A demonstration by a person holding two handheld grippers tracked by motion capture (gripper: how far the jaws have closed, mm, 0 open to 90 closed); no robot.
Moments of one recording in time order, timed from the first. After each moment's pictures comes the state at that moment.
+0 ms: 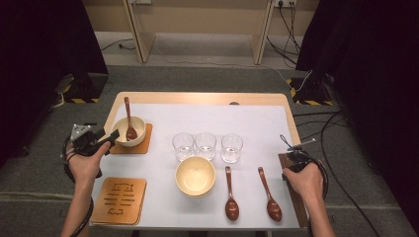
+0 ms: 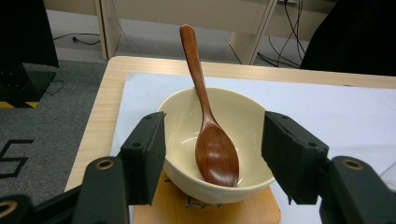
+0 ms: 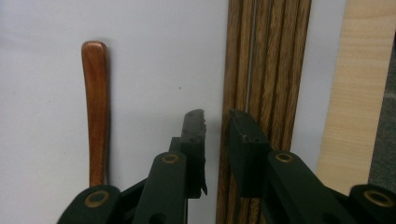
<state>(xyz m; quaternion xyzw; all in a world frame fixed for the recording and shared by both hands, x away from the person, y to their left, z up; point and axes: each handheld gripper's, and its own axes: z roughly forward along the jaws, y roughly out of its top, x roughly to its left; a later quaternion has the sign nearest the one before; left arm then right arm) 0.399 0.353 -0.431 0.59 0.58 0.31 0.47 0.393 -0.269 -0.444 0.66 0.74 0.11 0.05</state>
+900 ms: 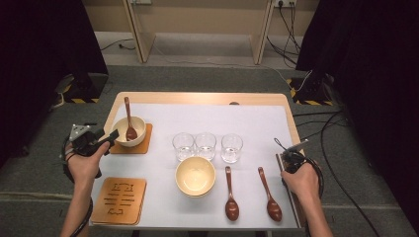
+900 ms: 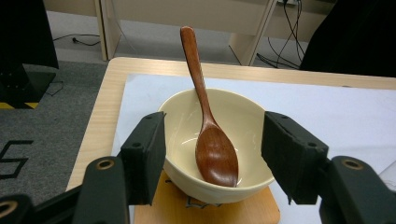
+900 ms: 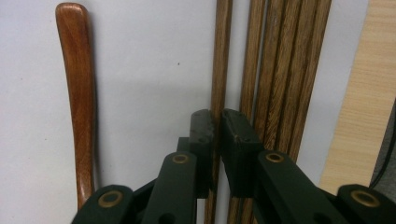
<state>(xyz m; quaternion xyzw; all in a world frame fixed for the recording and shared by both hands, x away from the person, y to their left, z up) 0.398 0.354 -0.429 0.59 0.58 0.31 0.47 0.396 -0.259 -0.452 0.66 0.75 0.06 0.04</state>
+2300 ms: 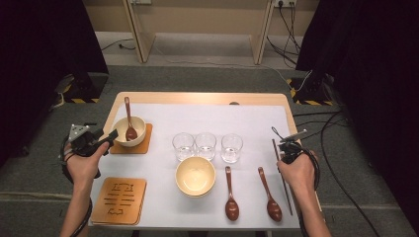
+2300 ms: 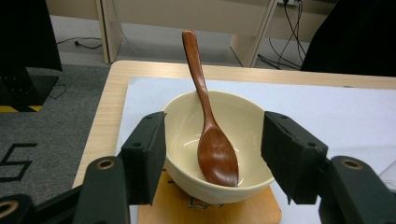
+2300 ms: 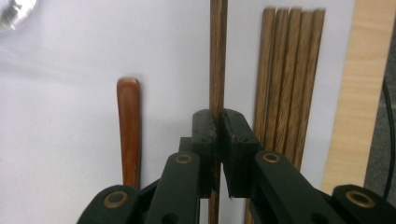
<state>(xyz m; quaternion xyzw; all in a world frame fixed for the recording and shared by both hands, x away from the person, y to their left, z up) 0.395 0.354 -0.427 0.59 0.58 0.31 0.47 0.410 -0.243 -0.423 0.65 0.74 0.11 0.08</state>
